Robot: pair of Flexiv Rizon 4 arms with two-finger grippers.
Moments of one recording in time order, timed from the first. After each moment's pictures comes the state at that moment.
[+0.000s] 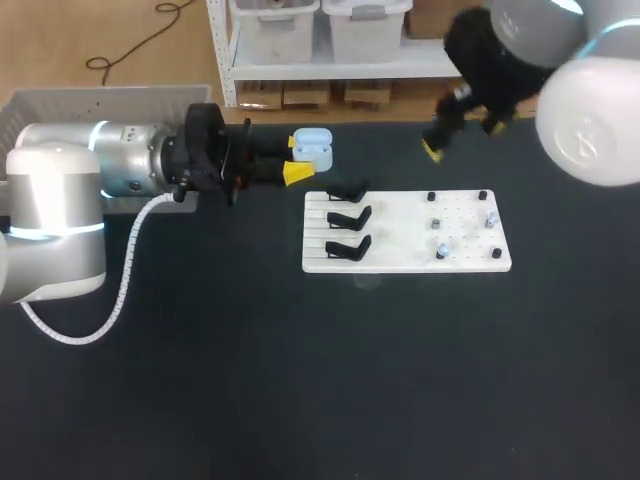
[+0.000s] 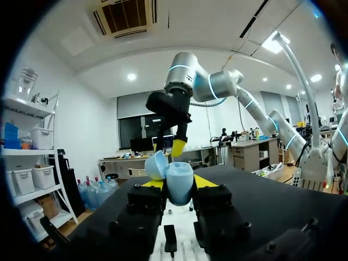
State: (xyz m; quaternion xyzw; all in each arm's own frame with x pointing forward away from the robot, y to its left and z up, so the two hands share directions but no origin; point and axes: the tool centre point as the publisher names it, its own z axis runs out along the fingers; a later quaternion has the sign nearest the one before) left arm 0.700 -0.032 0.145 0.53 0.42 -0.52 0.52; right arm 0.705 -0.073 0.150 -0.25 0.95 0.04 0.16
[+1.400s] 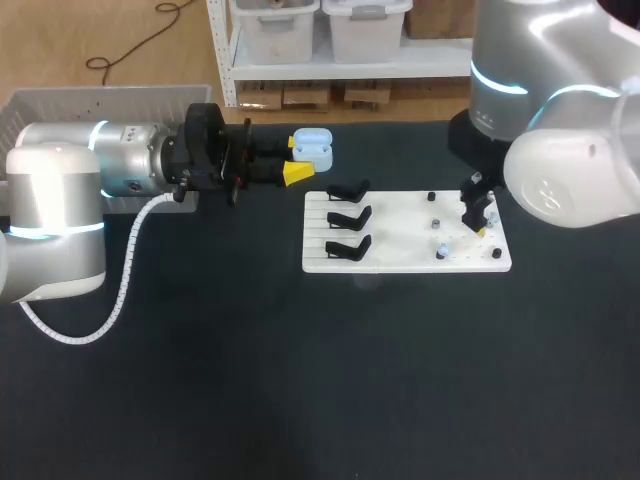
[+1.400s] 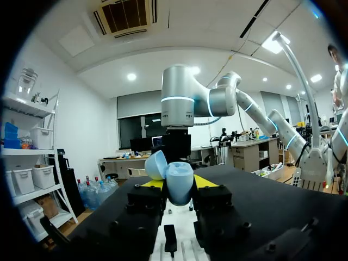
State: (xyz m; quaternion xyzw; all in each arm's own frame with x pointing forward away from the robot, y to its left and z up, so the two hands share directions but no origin) left arm 0.700 -0.032 0.145 0.53 0.42 -0.52 0.52; right arm 0.688 -0.135 0.039 -0.31 0.95 -0.07 0.03
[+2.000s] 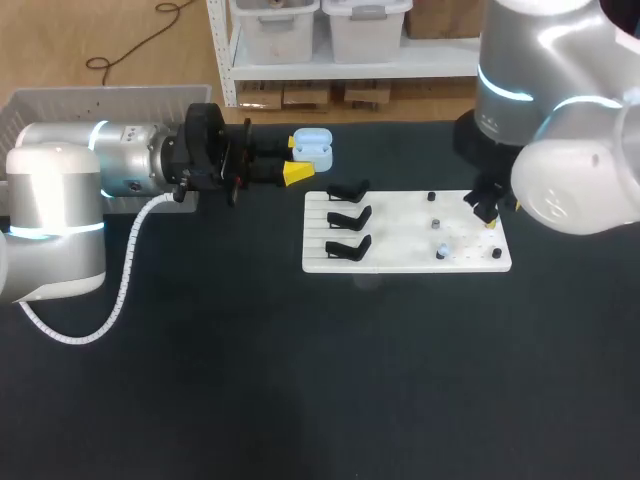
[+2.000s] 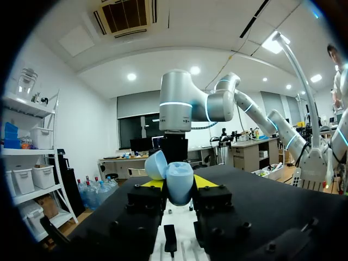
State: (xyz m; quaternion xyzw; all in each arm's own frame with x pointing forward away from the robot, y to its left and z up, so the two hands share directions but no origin) left arm 0.700 -0.032 0.145 0.53 0.42 -0.52 0.52; right arm 0.699 -0.141 0.029 -0.31 0.95 -0.08 0.04
